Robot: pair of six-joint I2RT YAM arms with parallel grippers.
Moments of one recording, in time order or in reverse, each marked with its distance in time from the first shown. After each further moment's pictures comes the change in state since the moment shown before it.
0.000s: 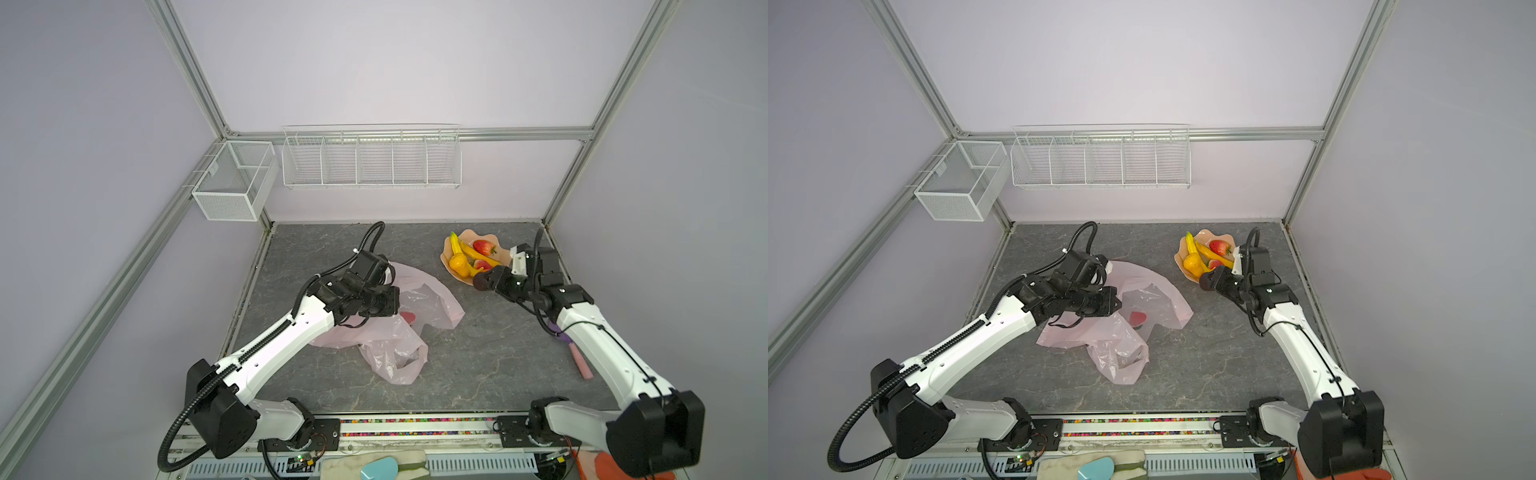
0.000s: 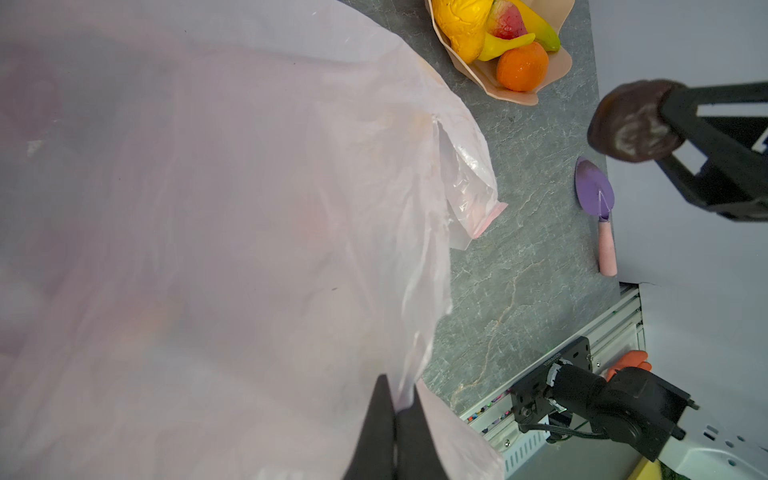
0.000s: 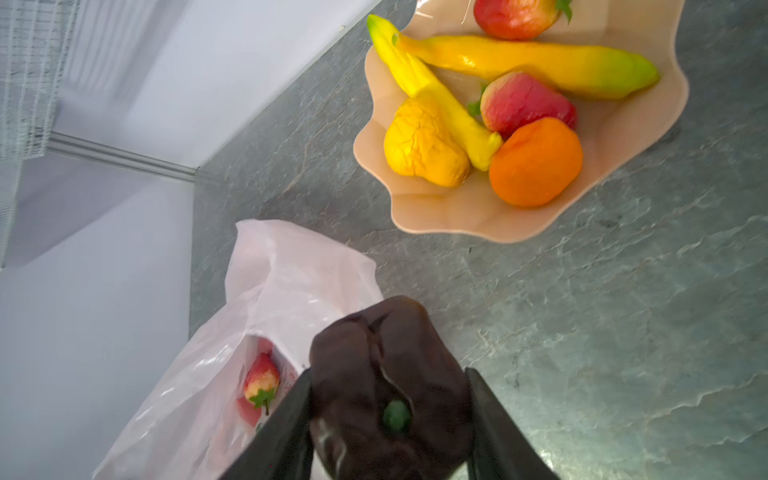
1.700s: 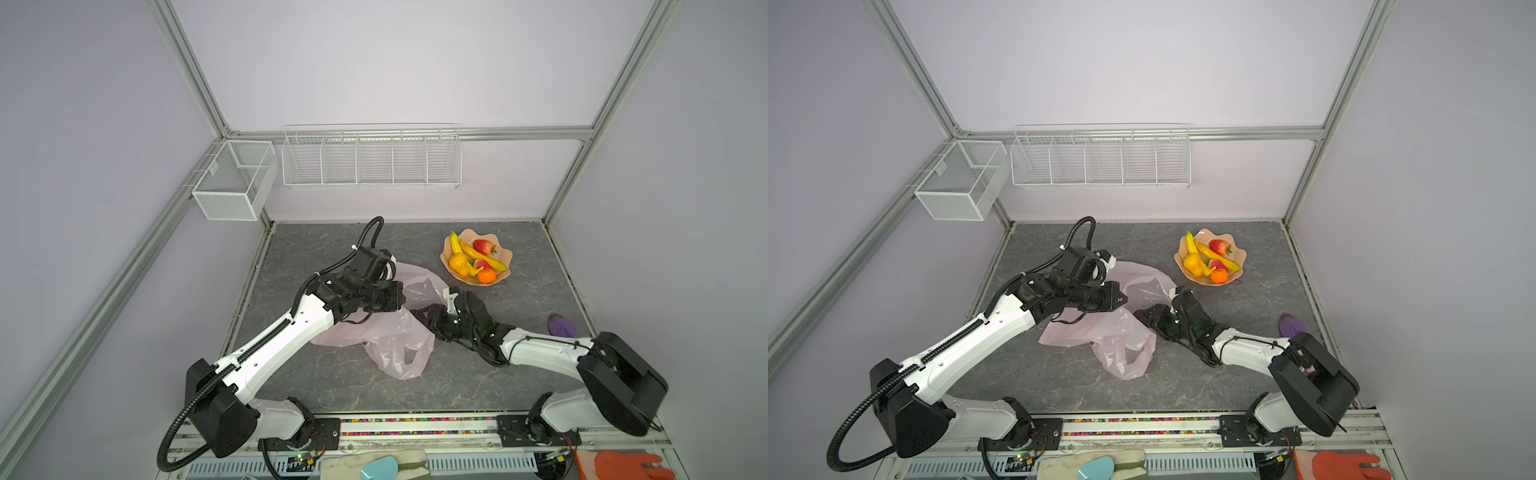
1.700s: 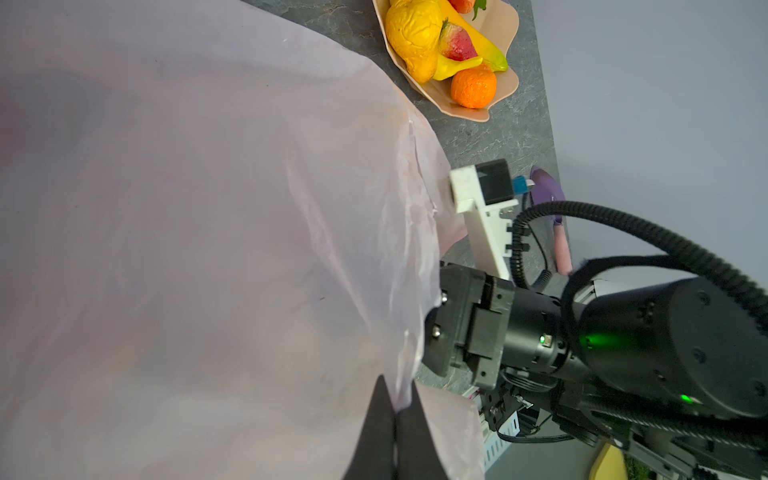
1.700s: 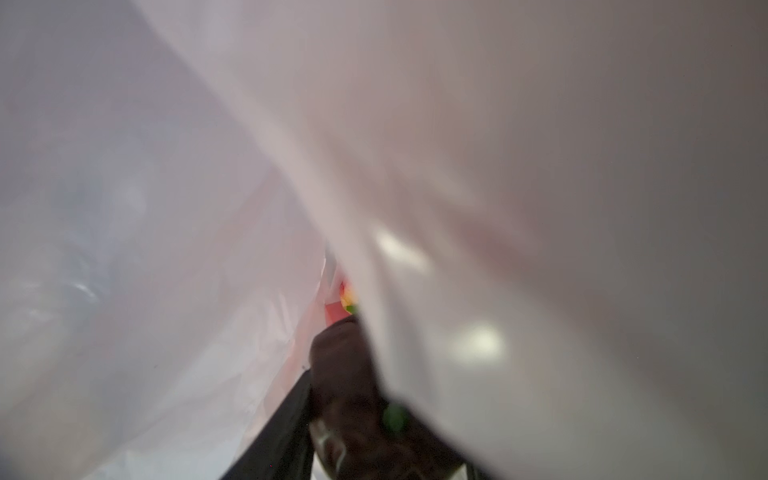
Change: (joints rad) left arm 0.000 -0.011 0.004 0.066 0.061 -0.022; right arm 0.572 0.346 -0.316 0.894 0.044 0.626
